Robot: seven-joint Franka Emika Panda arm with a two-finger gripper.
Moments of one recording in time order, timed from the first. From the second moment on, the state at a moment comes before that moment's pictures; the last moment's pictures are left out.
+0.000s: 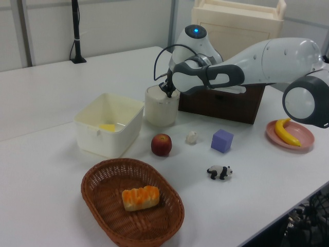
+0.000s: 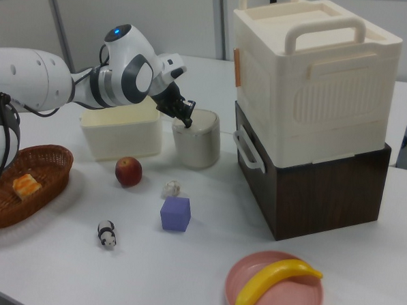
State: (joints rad) arm 0.05 0.54 0.00 -1.45 -0.27 2.47 0.14
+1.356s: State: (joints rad) arm 0.01 0.14 0.01 -1.64 -0.09 2.21 0.16
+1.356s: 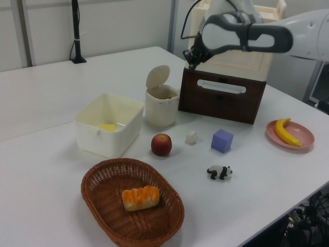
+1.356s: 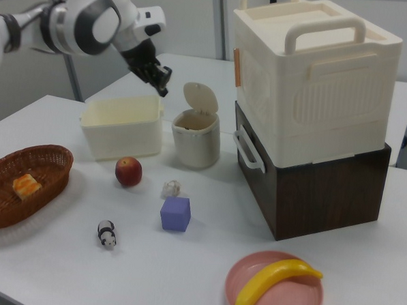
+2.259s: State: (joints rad) arm -0.01 0.02 0.02 -1.64 0.03 1.76 0.12
